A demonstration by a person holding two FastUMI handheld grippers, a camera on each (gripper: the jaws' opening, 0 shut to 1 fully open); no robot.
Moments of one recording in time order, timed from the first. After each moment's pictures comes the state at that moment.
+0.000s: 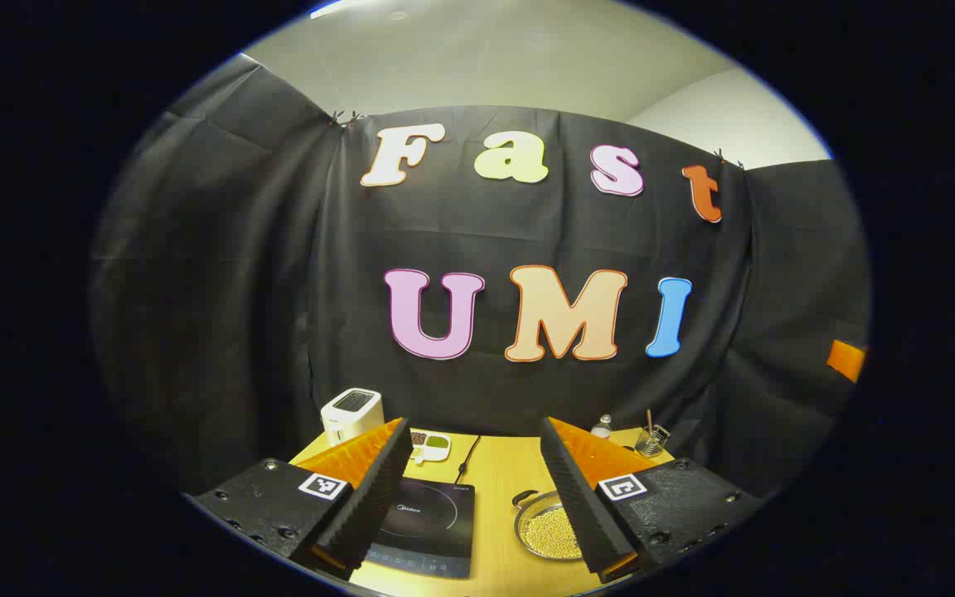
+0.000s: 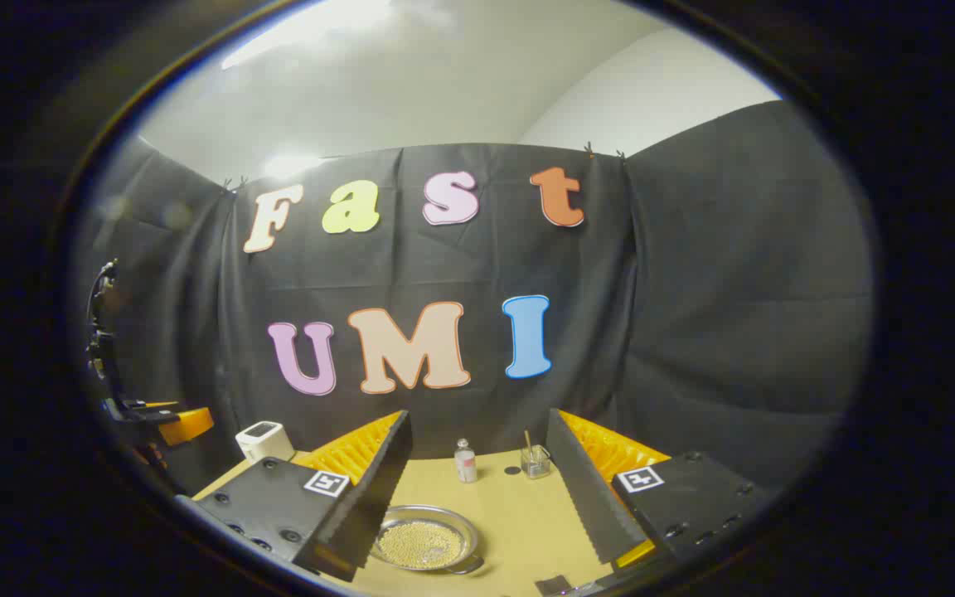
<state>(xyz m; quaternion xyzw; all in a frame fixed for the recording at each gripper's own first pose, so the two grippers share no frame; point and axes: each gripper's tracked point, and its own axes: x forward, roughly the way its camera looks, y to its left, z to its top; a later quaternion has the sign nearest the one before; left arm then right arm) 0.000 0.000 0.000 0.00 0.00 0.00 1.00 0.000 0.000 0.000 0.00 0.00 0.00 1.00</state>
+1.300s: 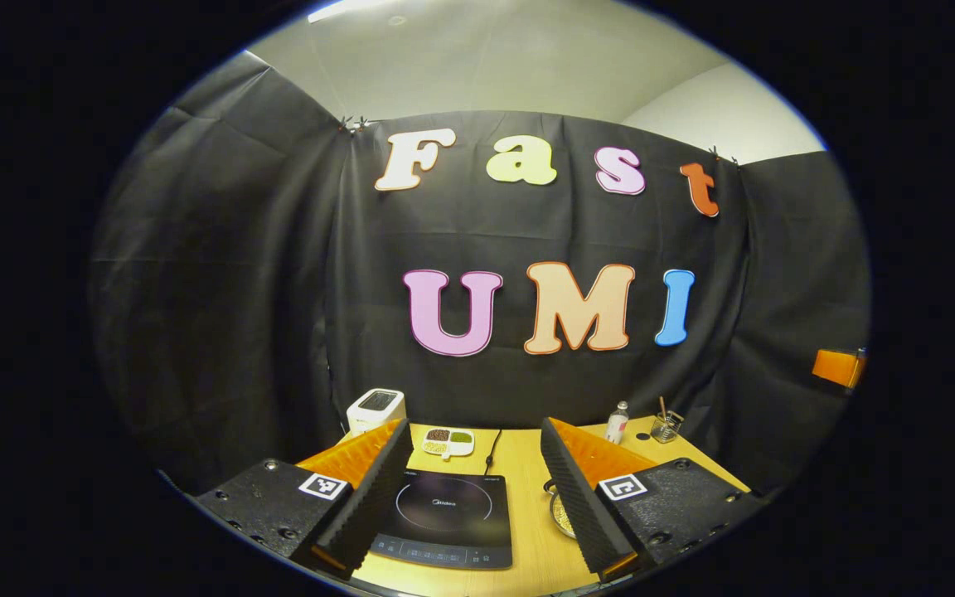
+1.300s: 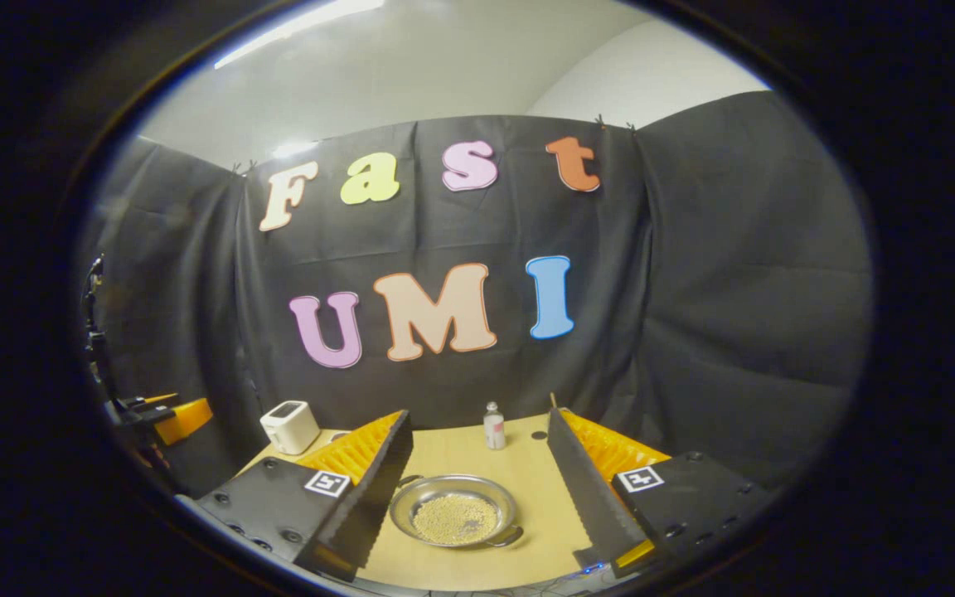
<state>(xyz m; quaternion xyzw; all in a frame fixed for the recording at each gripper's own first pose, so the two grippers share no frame) -0.033 0.060 -0.018 0.02 0.00 0.00 1.00 -0.025 0.061 -0.059 0.01 0.06 0.02 1.00</state>
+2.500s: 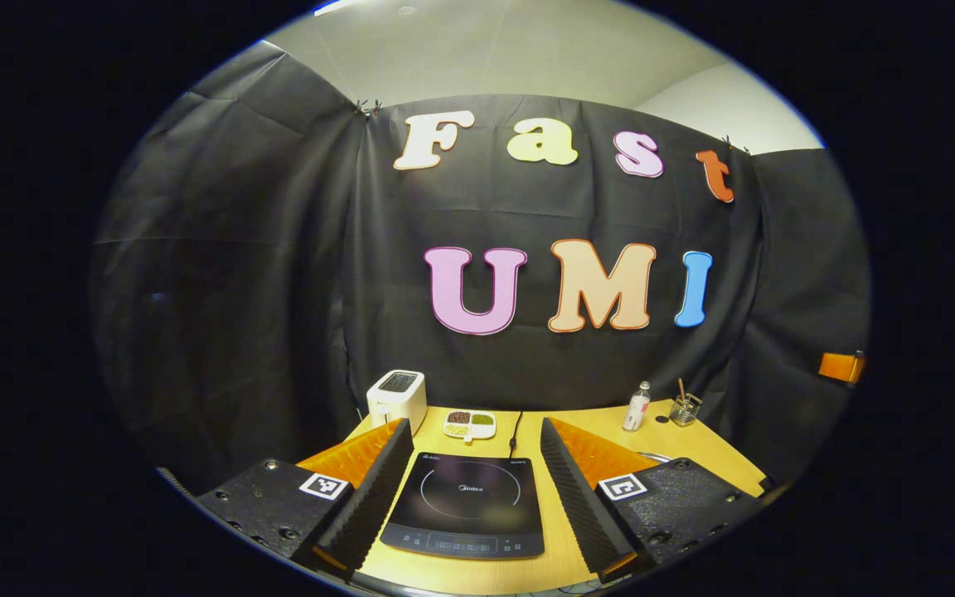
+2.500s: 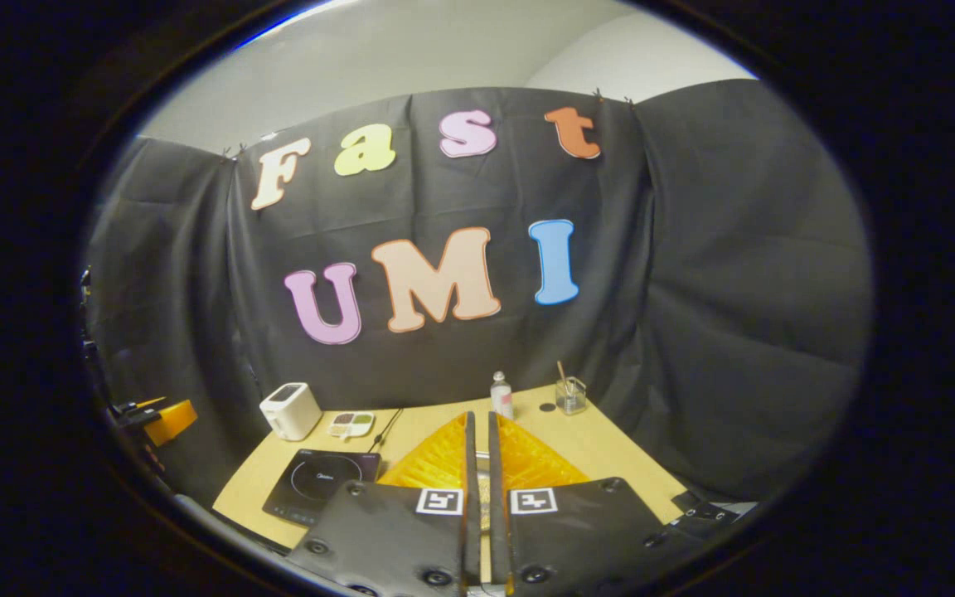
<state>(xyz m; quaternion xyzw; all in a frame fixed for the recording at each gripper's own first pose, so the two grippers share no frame) -0.032 0.107 -0.051 0.02 0.03 0.03 1.00 -0.016 0.077 -0.119 0.03 0.12 0.01 0.99</state>
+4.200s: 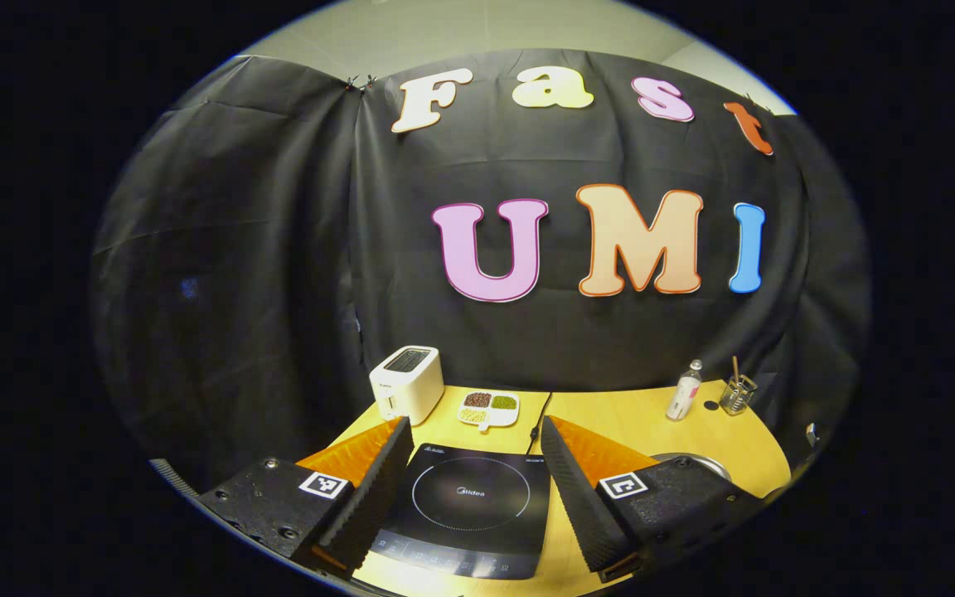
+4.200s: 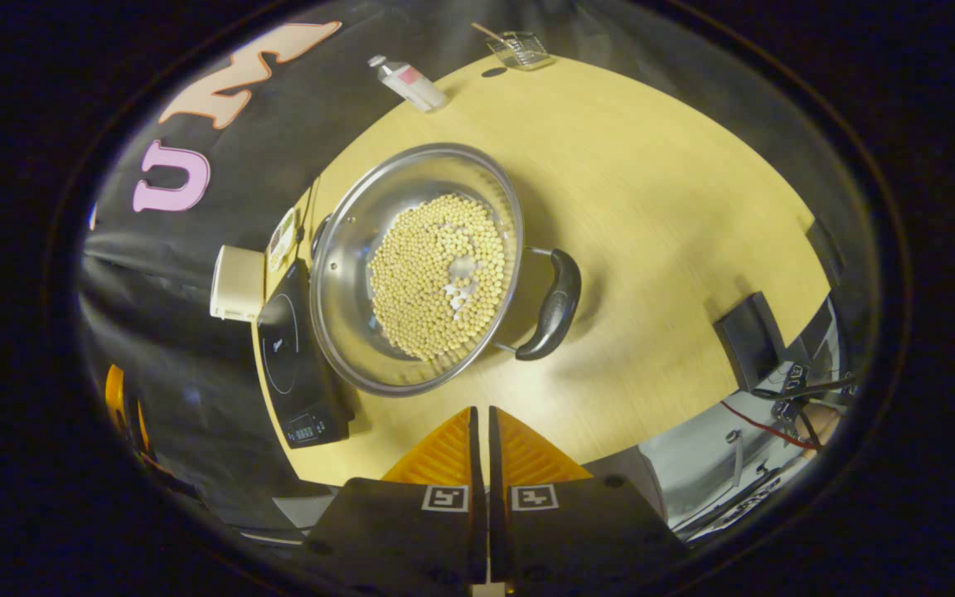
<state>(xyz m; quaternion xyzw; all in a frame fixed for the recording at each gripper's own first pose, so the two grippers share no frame) 0.079 0.079 -0.105 0.04 0.09 0.11 0.99 -0.007 0.063 -0.488 0.22 0.63 -0.02 0.75</state>
